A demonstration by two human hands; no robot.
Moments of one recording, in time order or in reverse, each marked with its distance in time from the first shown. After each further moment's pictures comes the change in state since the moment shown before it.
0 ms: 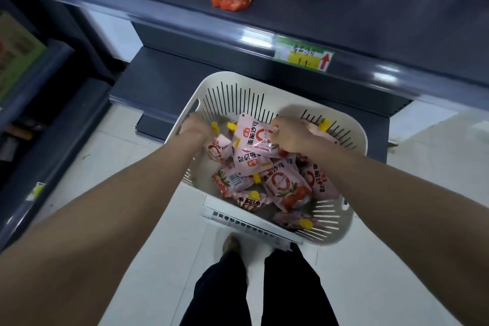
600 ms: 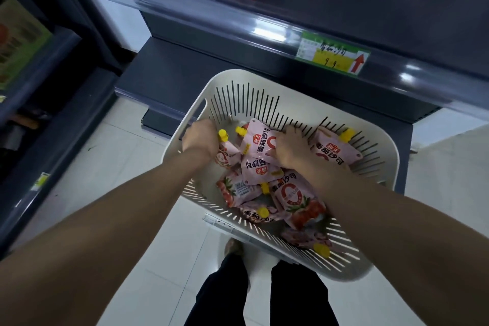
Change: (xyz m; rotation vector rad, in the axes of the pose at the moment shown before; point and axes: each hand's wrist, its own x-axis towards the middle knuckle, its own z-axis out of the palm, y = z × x) left_hand 0.031 -0.020 0.028 0.221 0.154 0.159; right_hand 0.051 0.002 0.057 -0.188 -0.031 0.091
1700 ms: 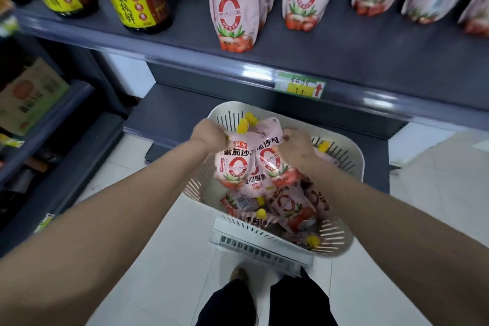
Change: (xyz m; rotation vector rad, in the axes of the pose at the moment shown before) left_hand -0.055 0.032 -0.094 -0.173 -0.133 0.130; right_hand -0.081 -0.006 -0.071 0.731 0.321 0.111
